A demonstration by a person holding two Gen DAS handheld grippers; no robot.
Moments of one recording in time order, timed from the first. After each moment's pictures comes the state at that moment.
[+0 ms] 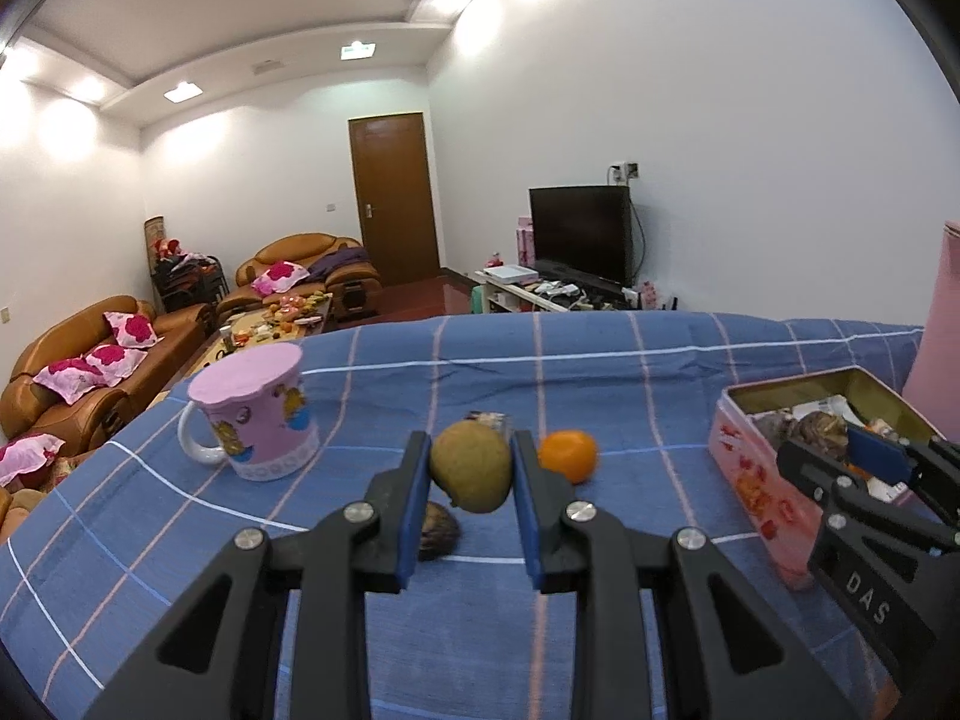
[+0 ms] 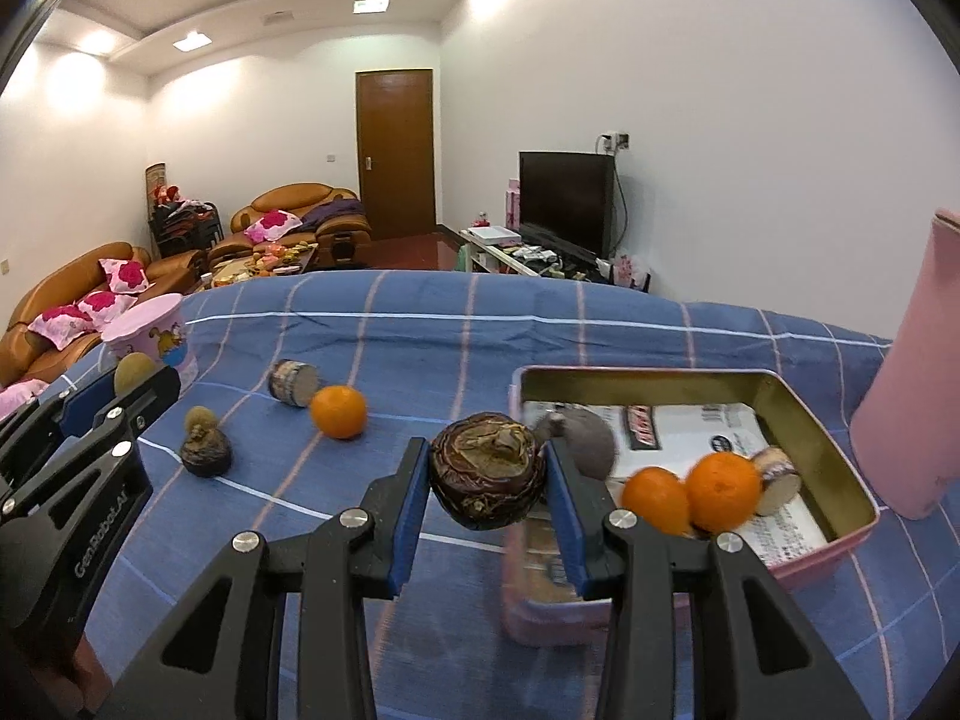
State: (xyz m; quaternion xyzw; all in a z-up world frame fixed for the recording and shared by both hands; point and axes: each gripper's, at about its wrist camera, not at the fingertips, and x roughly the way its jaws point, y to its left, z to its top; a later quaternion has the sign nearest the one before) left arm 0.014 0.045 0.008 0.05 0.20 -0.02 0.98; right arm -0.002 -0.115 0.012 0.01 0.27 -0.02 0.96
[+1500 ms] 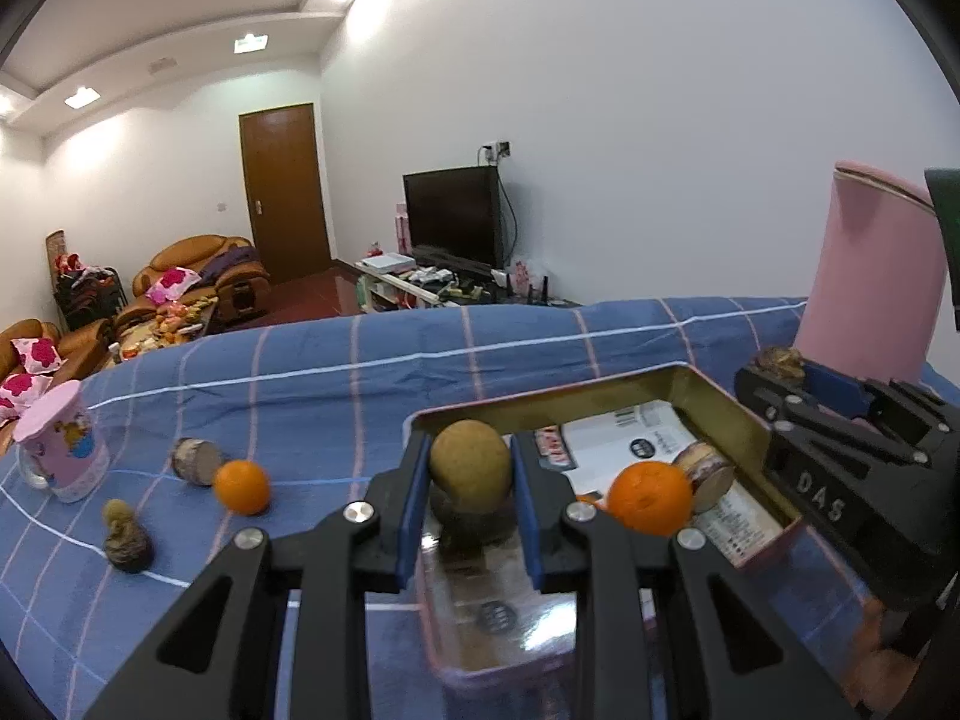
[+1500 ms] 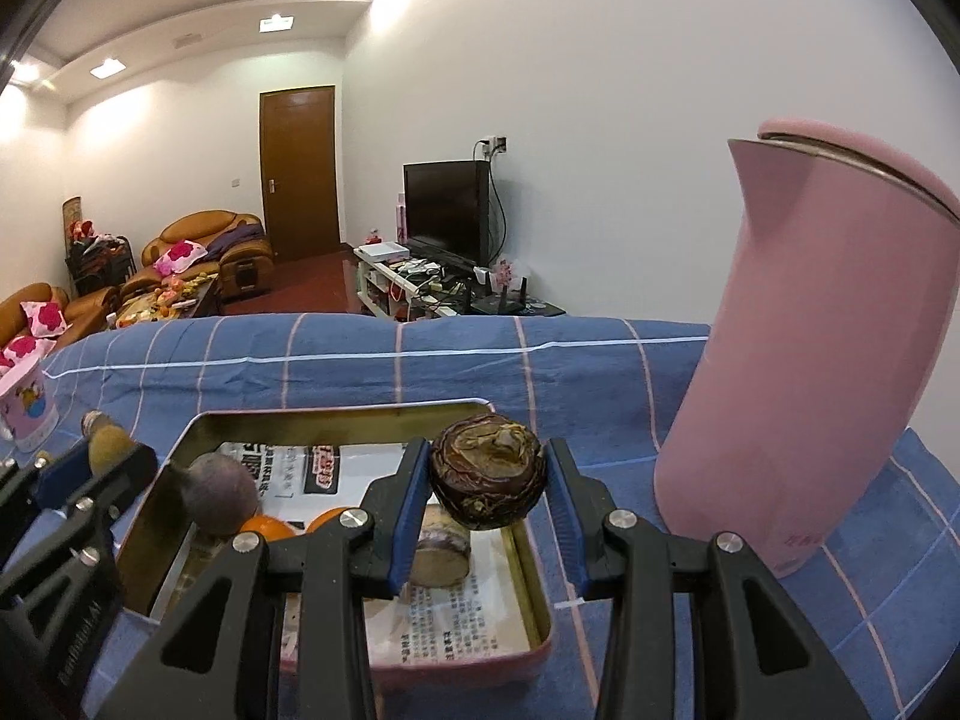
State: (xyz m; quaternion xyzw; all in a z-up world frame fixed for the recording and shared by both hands) left arm 0.026 -0.124 0.004 0.06 0.23 -0.14 0.96; right arm -0.003 -0.283 0.023 0.02 0.25 -0.13 0.96
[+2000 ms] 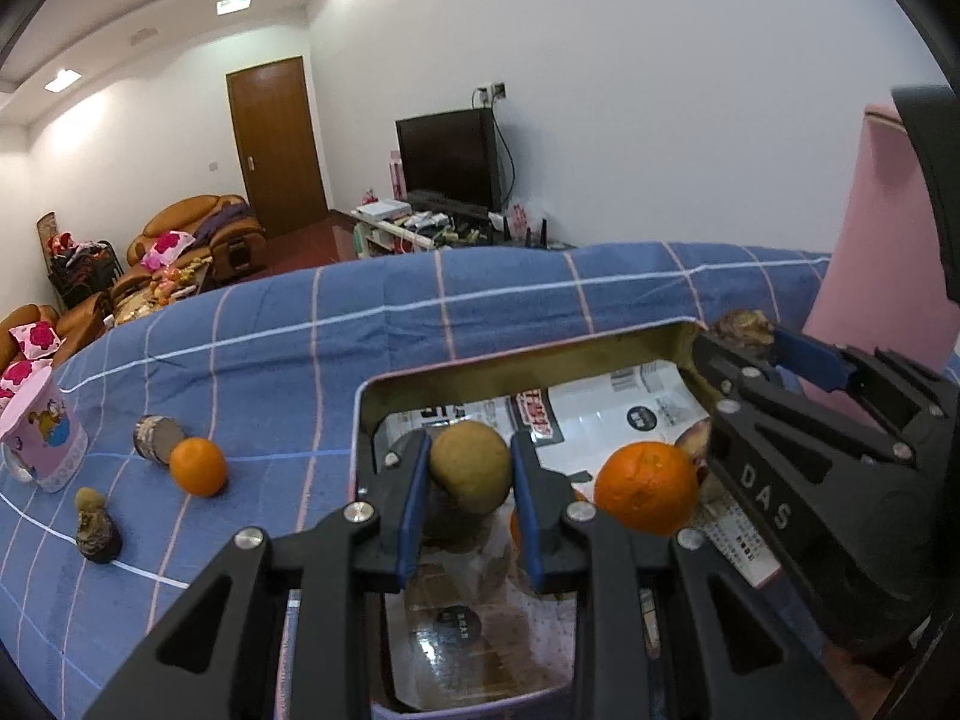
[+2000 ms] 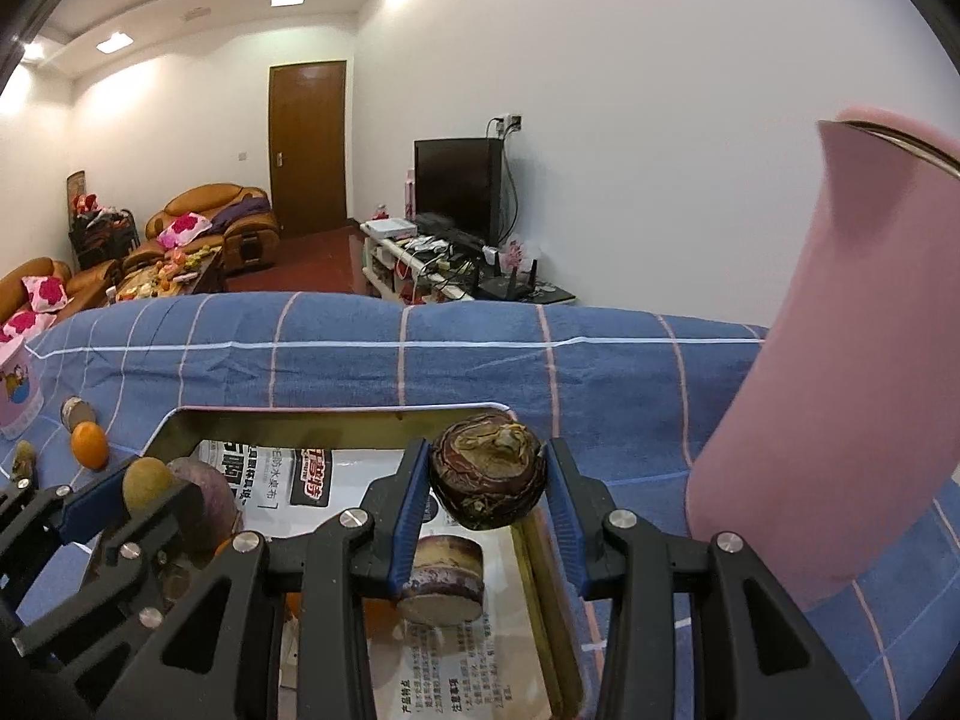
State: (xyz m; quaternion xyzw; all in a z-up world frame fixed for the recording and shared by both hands) left arm 0.052 -0.152 -0.013 0.08 0.30 -0.13 0.94; right arm 0.034 -0.283 0.012 0.01 0.29 -0.12 0.95
